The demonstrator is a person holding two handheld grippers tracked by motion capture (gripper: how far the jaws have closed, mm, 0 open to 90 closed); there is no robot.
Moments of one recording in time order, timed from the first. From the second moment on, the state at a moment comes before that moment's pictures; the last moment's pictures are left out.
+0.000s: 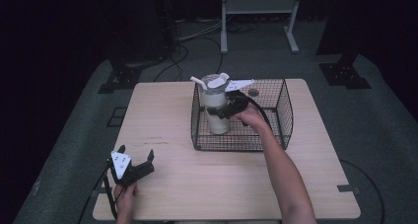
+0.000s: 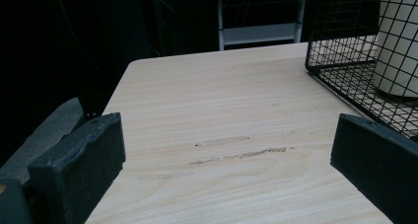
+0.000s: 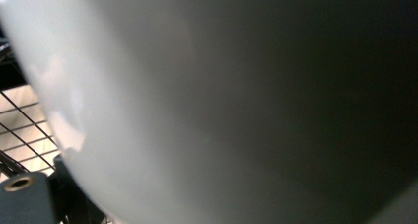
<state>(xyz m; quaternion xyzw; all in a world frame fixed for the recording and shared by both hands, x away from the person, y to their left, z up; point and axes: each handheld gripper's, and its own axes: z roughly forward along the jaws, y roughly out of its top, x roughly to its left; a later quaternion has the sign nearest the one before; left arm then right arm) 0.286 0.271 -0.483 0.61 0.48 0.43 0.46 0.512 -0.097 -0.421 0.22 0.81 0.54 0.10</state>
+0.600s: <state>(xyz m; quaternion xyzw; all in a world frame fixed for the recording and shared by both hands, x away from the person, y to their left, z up) 0.286 0.271 -0.483 0.61 0.48 0.43 0.46 0.507 -0.104 -0.423 0.21 0.81 0.54 0.10</state>
